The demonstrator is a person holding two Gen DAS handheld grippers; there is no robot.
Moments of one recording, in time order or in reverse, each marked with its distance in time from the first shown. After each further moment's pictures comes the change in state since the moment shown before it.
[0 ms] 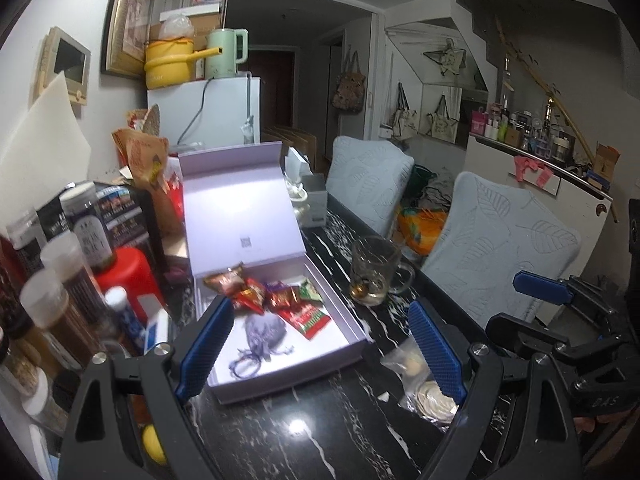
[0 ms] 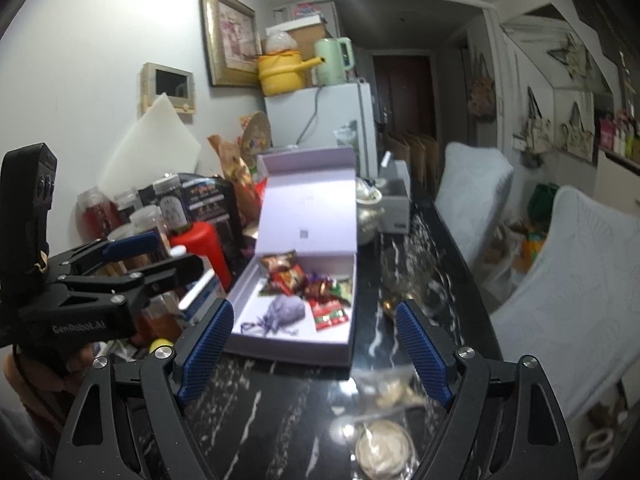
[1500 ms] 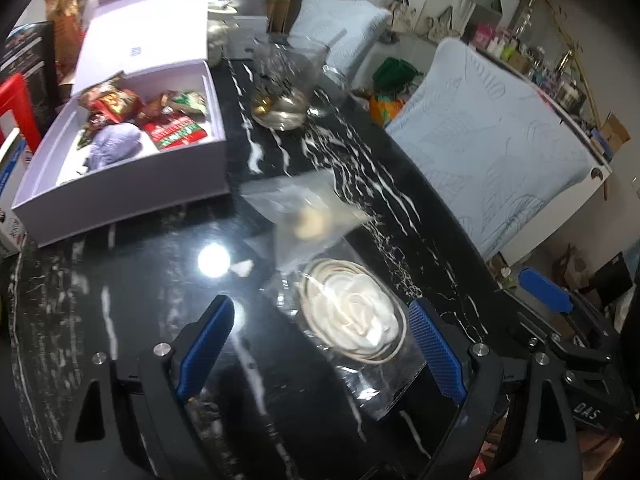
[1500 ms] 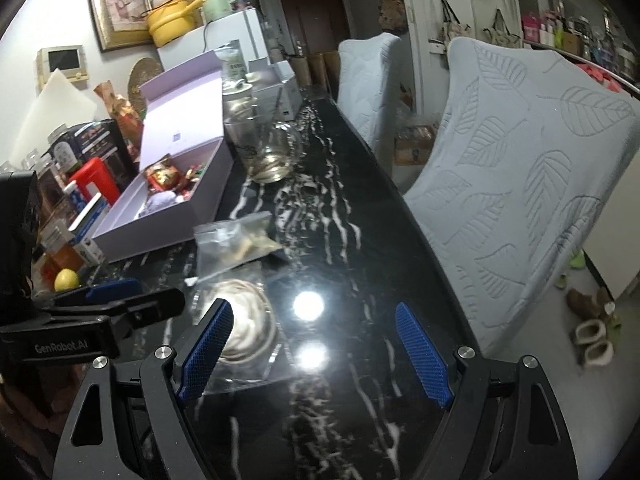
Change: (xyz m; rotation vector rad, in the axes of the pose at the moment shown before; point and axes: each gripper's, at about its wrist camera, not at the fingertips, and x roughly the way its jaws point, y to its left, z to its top) left arm 0.131 -0.118 -0.123 -0.135 0.440 -0.117; right arm 0.002 -0.135 -0.143 0.223 0.222 -0.198
